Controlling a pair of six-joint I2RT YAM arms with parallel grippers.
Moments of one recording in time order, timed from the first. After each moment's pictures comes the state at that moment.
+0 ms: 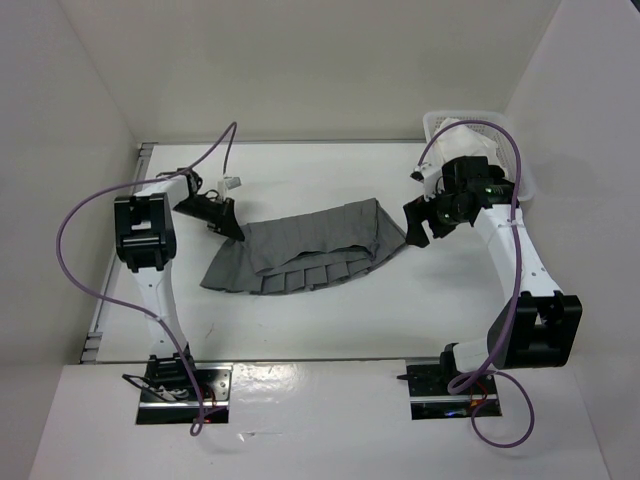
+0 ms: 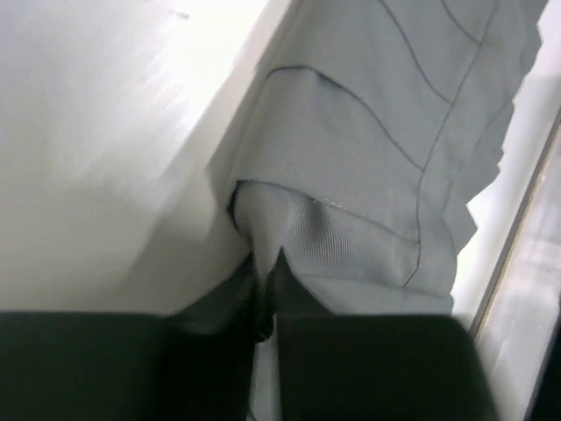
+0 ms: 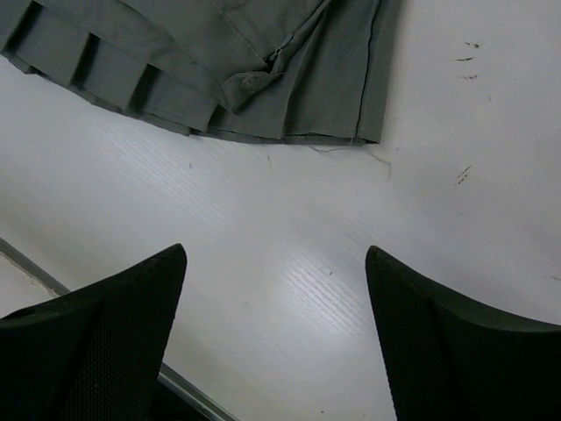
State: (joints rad) left arm 0.13 2.29 1.67 -0.98 0.92 0.68; right arm 0.00 1.38 1.24 -0.91 -0.45 -0.48
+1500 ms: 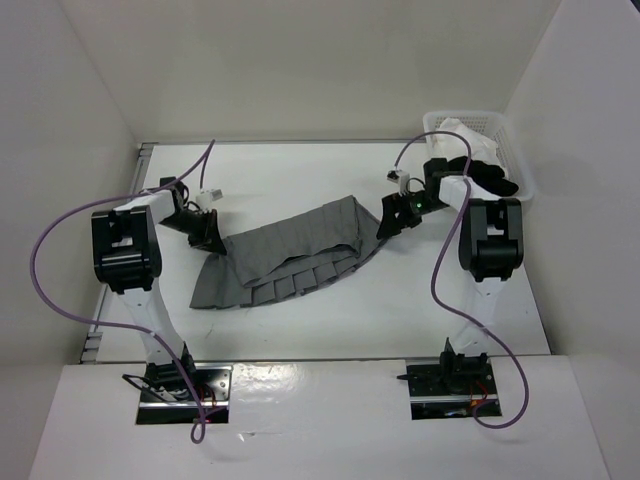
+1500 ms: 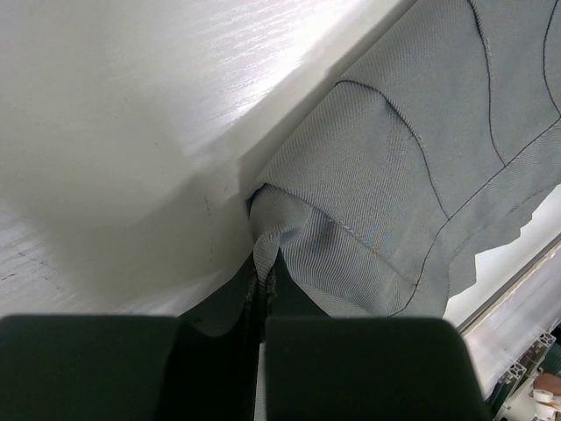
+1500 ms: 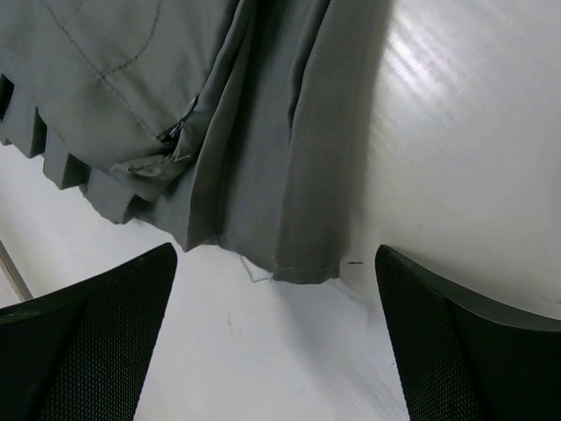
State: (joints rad) left arm 0.18 2.02 1.33 -0.78 0.63 0.28; right arm 0.00 2.06 1.44 -0.70 -0.77 -0.49
